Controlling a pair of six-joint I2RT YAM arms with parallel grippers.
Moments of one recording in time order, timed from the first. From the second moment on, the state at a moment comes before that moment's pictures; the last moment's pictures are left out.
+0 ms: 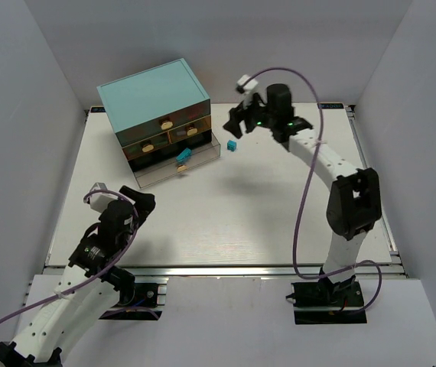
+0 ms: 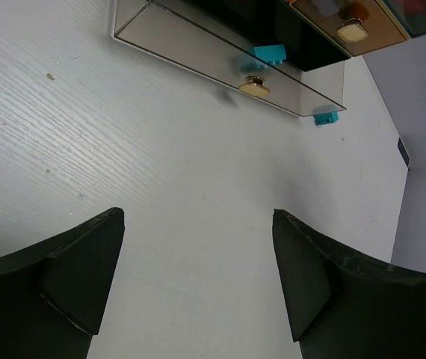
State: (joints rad) left arm -0.49 0.49 0.55 -0.60 -0.48 -1.10; right arm 0.50 1.89 1.62 -0.07 -0.44 -0.26
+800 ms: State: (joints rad) left arm -0.48 0.53 0.55 -0.56 -0.46 -1.10; right arm 0.33 2.42 2.13 -0.67 -0.60 -0.73
